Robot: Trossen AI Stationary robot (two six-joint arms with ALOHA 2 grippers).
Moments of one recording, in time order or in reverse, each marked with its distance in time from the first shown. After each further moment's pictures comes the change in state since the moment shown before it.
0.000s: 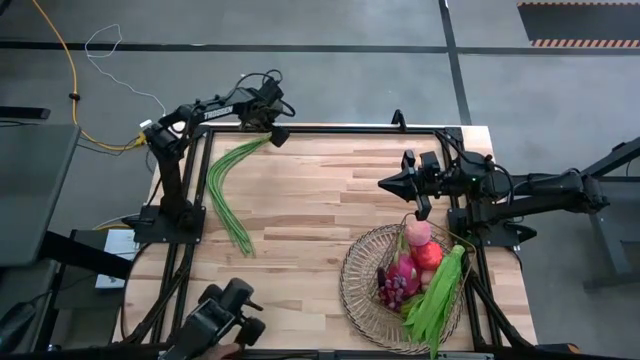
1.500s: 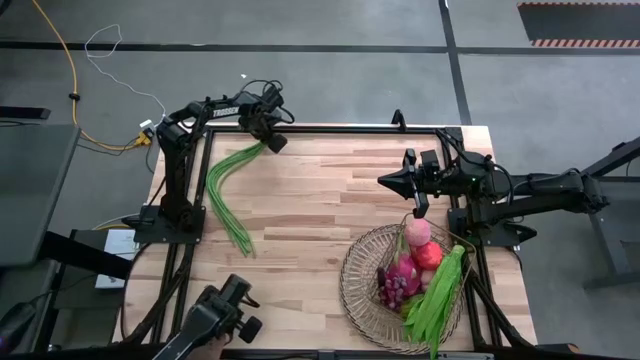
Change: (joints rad) left arm 0.037 0.120 -0.002 -0.029 -0.017 0.008; right arm 0.000 0.000 0.000 -0.005 0.058 -0.001
